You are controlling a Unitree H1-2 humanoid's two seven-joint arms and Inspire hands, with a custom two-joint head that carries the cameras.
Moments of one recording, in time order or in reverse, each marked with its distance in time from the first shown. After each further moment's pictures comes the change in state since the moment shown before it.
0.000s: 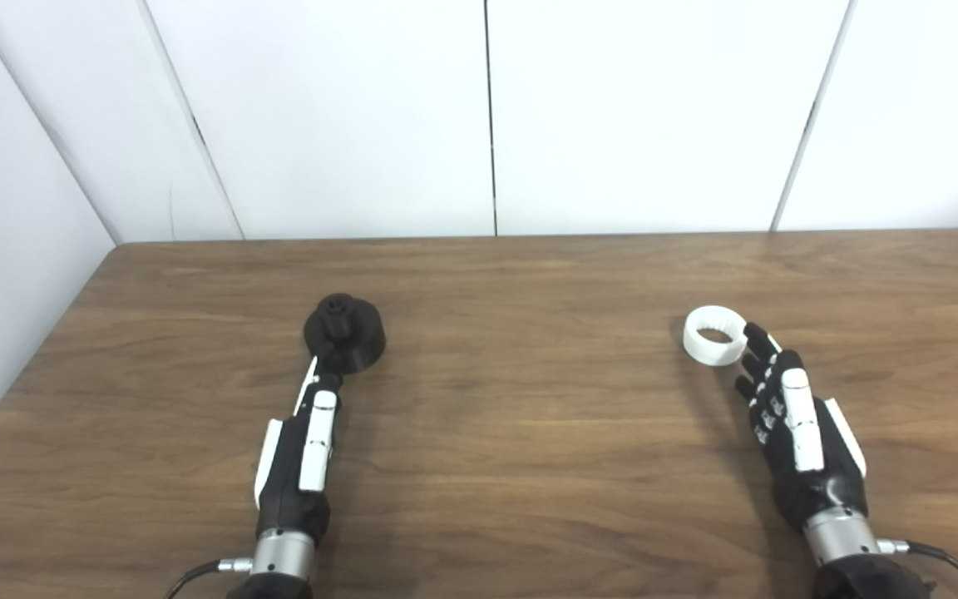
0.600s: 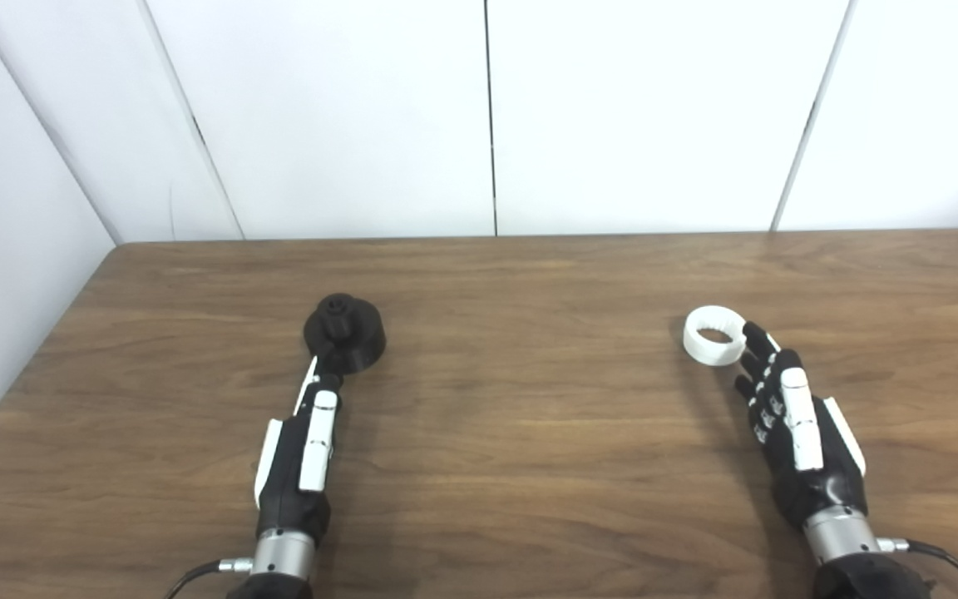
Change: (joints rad) left arm 0.000 0.000 -0.001 0.000 -0.001 0.001 -0.001; right arm -0.002 -0.006 0.005 0.003 -0.002 -0.001 0.000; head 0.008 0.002
